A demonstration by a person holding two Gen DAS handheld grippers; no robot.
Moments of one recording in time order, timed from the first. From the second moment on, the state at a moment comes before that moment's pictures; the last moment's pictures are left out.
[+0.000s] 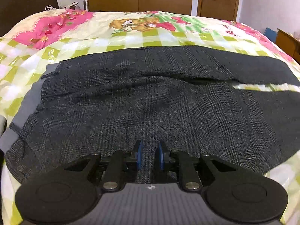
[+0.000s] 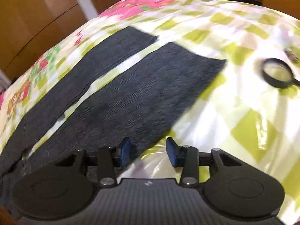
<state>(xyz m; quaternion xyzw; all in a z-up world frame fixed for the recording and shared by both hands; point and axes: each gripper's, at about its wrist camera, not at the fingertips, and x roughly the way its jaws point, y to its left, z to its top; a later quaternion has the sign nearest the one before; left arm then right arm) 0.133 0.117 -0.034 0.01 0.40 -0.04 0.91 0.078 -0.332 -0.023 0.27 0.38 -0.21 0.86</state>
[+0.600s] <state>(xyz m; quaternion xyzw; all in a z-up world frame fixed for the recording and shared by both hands) 0.141 0.074 -0.027 0.04 0.39 -0.10 0.92 0.078 -0.386 -0.029 0.34 0.35 -0.27 0.83</state>
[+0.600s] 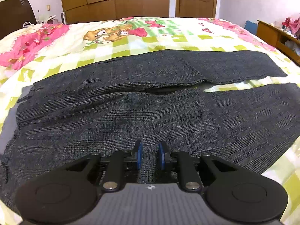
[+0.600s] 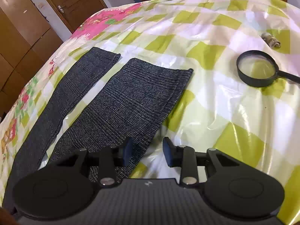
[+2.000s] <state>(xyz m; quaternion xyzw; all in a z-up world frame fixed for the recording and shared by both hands) 0.288 0.293 0.030 0.02 0.37 -0.03 0.93 0.279 -0.151 0.037 -0.10 0.38 0.15 0.91</state>
